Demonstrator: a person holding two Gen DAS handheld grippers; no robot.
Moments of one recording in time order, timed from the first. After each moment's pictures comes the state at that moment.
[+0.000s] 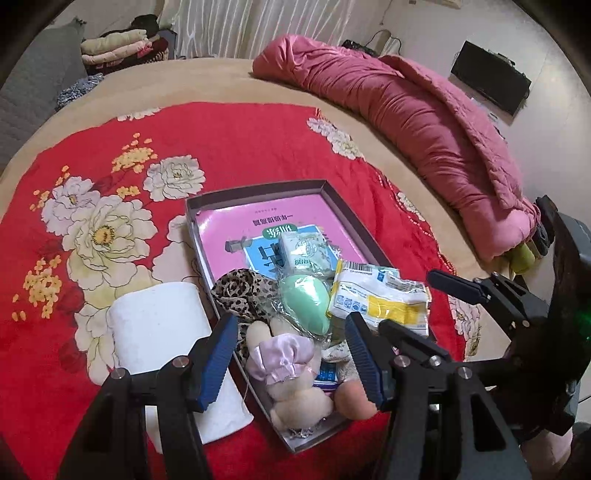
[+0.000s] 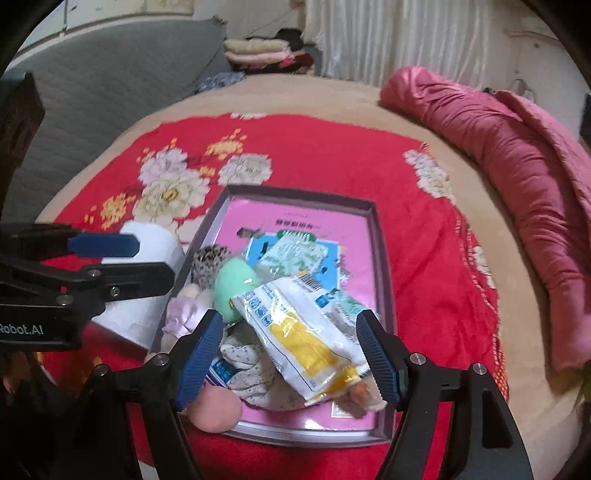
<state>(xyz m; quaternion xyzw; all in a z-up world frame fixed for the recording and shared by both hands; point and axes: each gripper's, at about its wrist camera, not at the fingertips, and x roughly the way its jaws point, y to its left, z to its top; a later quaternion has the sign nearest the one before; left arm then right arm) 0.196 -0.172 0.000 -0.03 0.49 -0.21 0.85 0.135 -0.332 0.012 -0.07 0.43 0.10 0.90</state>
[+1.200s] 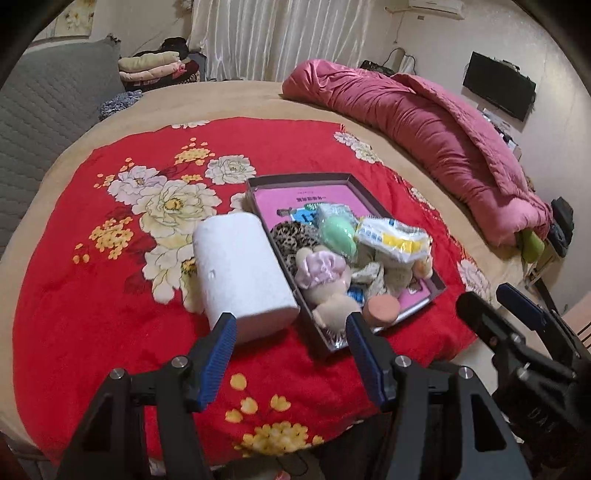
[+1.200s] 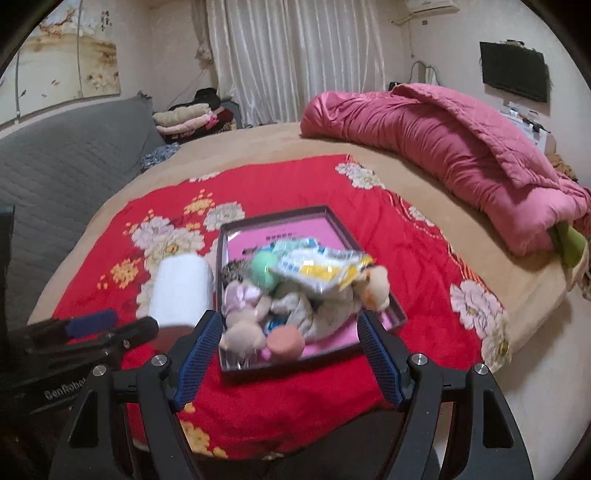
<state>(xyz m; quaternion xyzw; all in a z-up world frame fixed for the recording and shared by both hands) 0.082 -0.113 0.017 -0.02 0.44 -0.16 0.88 -0.008 -0.295 0.047 0.05 0.35 -0.03 0.93</state>
